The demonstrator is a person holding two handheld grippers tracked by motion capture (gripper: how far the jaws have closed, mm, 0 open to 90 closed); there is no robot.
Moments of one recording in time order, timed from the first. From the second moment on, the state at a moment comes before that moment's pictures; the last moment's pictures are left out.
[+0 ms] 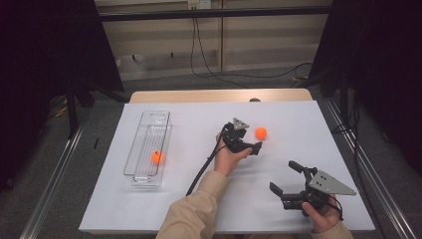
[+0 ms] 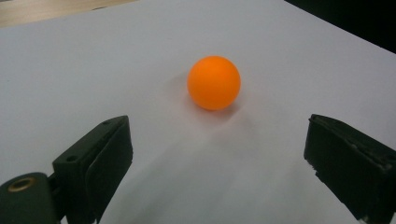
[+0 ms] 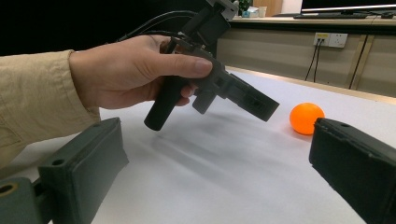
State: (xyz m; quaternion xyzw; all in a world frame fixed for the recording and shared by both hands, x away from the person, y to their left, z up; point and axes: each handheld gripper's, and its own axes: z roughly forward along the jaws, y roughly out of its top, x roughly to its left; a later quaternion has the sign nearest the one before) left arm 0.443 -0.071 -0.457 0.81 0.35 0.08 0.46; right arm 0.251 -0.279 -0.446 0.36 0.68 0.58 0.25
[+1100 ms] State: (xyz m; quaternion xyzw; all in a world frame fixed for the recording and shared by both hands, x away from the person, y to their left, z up) left arm 0.449 -0.084 -0.456 0.81 0.35 0.08 0.46; right arm 0.250 -0.279 -0.446 0.36 0.68 0.58 0.25
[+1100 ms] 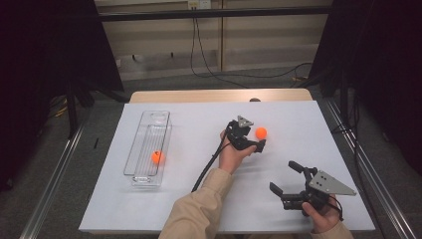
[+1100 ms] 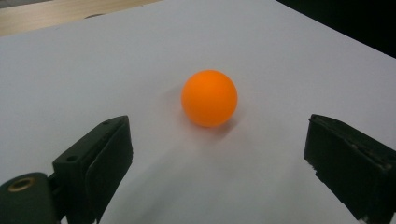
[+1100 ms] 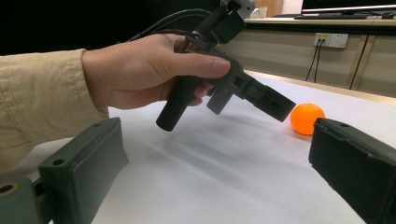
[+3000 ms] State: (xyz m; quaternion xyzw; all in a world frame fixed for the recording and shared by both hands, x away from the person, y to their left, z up) left arm 0.463 -0.103 -0.463 0.81 0.35 0.09 0.45; right arm 0.251 -0.279 -0.446 0.36 0.68 0.58 0.25
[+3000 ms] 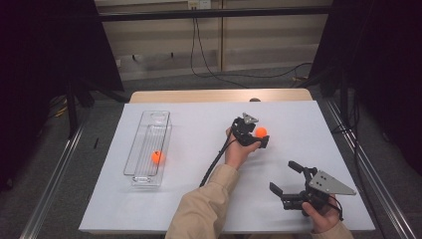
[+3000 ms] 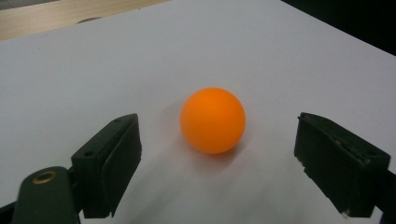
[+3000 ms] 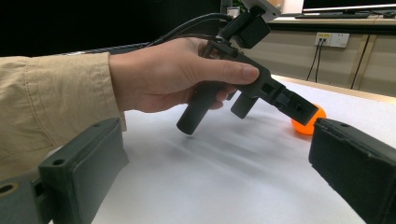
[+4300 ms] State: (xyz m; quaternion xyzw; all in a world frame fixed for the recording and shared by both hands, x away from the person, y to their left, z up) left arm 0.478 -0.112 -0.471 0.82 0.35 0.09 0.43; right arm 0.251 -0.280 -0.446 0.36 0.68 0.59 0.25
